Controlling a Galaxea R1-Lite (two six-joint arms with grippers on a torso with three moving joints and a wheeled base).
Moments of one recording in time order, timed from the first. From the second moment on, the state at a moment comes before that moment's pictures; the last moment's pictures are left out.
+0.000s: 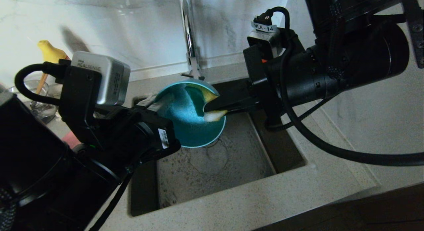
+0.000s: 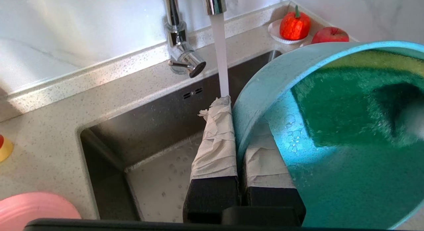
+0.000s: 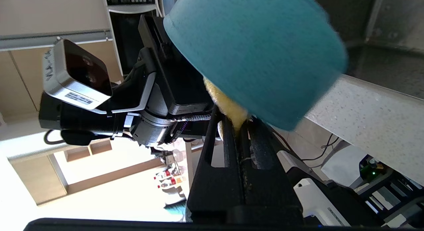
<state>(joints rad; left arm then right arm) -0.88 1.46 -0.63 -1.09 0.55 0.28 0.76 1.79 -1.93 0.56 0.55 0.73</state>
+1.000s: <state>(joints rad) -0.86 1.48 -0.70 -1.09 0.55 0.28 0.86 1.79 -1.90 0.61 0.56 0.74</state>
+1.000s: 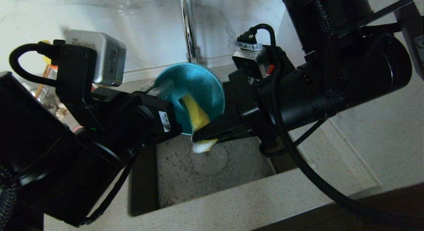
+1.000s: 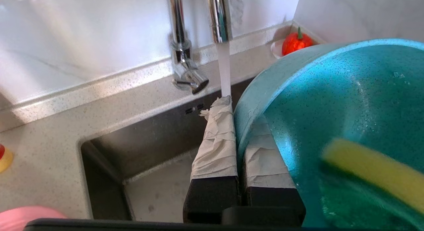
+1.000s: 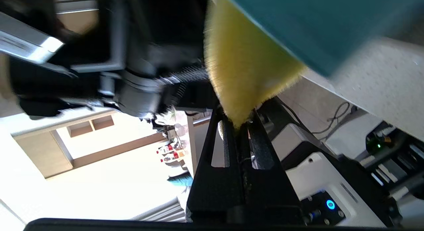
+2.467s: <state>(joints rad) -0.86 1.50 -0.62 -1.11 0.56 0.26 0.75 1.66 -1.92 0.66 0.59 0.74</state>
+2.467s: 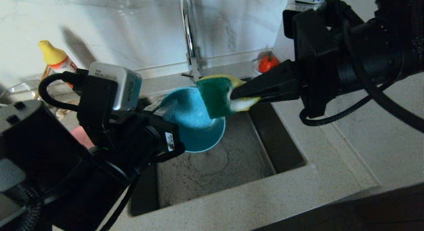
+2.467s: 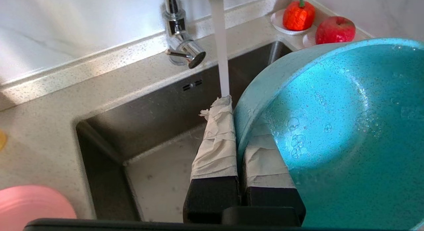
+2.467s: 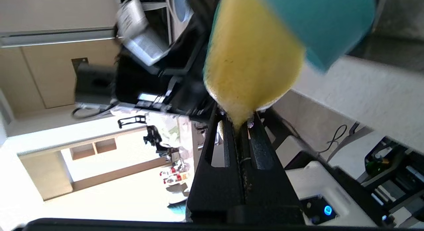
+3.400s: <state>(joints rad) -0.74 1.54 -0.55 -1.09 0.63 0.18 0.72 1.51 -1.90 0.77 0.59 0.73</state>
